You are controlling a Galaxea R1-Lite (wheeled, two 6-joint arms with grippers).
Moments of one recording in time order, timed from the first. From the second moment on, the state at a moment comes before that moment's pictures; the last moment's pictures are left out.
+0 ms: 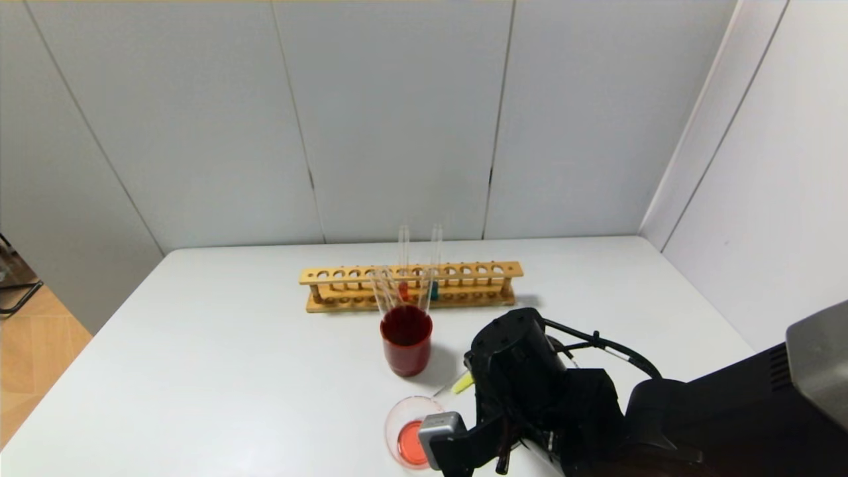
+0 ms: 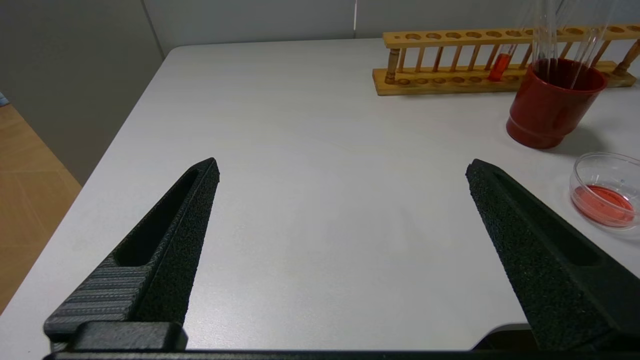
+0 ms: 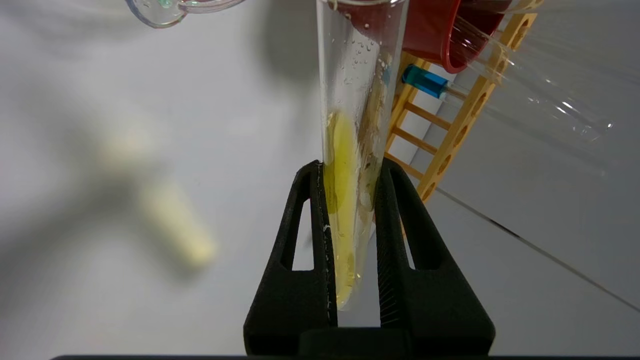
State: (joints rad) left arm 0.00 0.00 -0.01 0.02 0.00 -0.01; right arm 0.90 1.97 -0.81 -0.43 -0.41 -1.38
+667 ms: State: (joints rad) left arm 0.00 0.00 -0.01 0.02 0.00 -0.01; right arm 0.91 1.99 -0.85 -0.41 -0.43 -1.47
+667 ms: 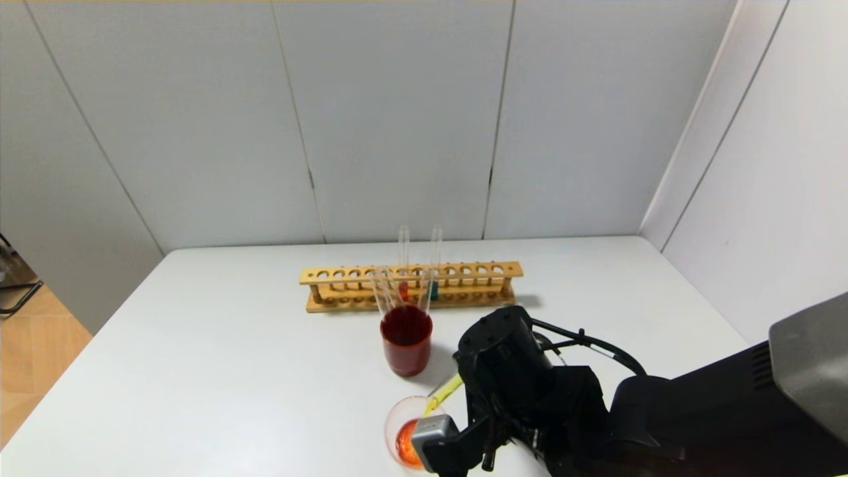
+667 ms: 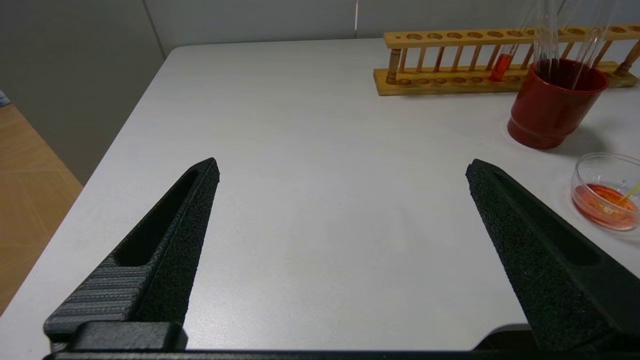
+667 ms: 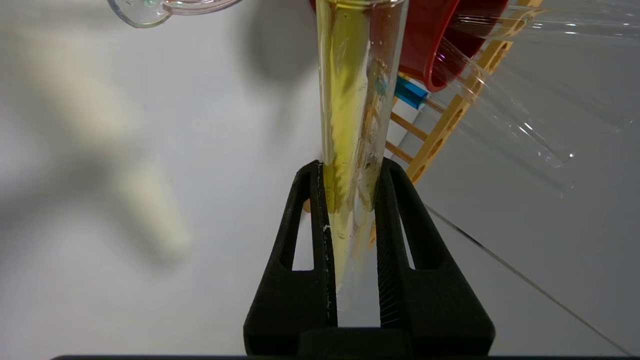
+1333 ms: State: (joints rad) left arm 0.00 0.00 -0.01 0.02 0.00 -0.01; right arm 0.91 2.03 -0.93 -0.35 -0.49 -1.55
